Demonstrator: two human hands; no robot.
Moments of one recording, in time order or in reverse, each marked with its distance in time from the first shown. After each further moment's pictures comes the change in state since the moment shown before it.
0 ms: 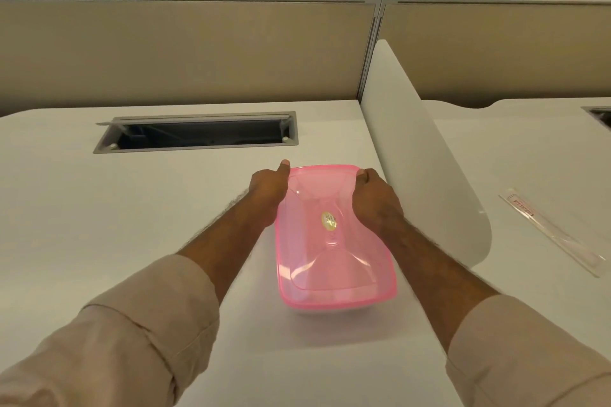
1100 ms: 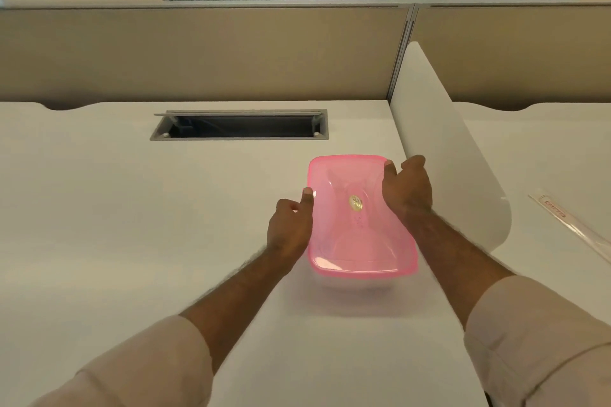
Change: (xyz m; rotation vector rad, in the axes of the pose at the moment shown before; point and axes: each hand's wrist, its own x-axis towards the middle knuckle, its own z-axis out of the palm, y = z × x) left_hand -0.094 -0.077 -0.032 0.159 0.104 0.210; right_hand -0.022 -0.011 -0.013 0.150 0.209 0.014
